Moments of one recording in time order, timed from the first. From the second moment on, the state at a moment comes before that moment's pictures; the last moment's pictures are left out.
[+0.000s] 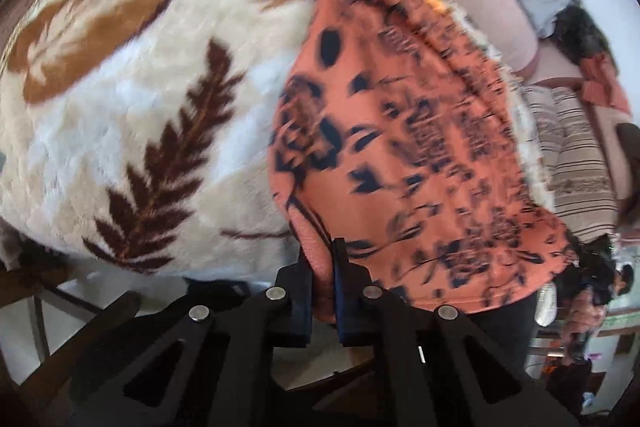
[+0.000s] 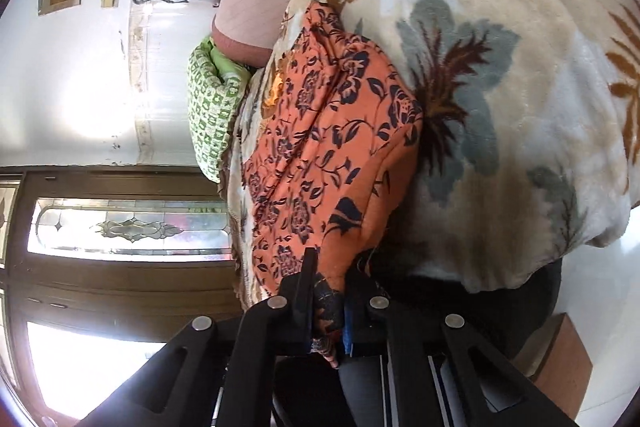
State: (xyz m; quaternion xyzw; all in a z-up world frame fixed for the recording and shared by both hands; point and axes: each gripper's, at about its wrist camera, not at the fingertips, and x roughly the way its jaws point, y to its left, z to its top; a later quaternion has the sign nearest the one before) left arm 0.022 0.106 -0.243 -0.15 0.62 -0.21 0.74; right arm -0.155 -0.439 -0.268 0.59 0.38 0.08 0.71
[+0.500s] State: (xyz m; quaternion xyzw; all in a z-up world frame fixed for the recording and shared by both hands) left arm 0.167 0.092 -0.150 -0.21 0.55 -0.24 0.77; right arm -0.065 -0.494 -0.194 0.59 0.30 0.08 0.75
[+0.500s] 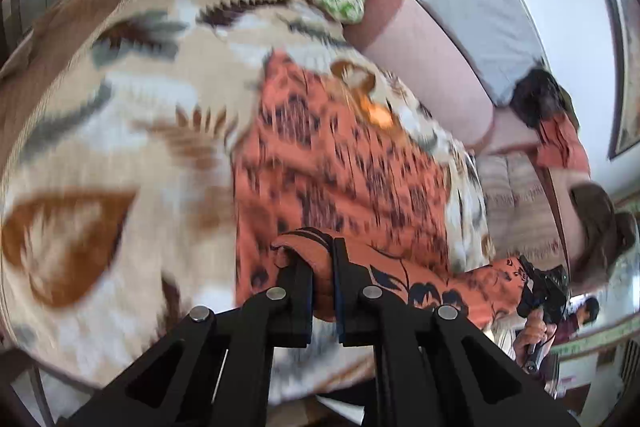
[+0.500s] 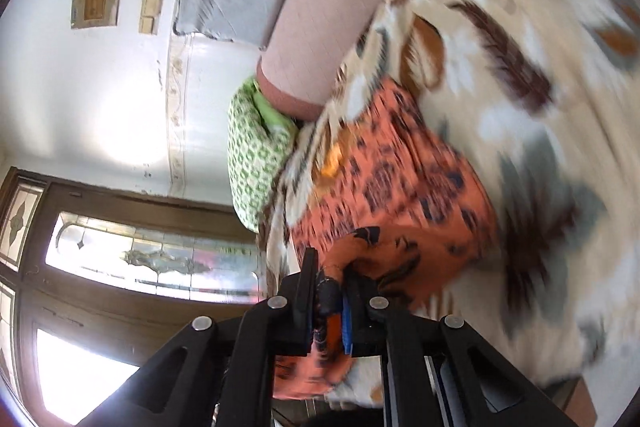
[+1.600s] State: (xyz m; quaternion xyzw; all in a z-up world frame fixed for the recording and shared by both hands) left arm 0.266 0.002 -0.221 -0.21 0.46 -0.09 0.86; right arm 0.224 -0.409 -0.218 0.31 0.45 0.09 0.83
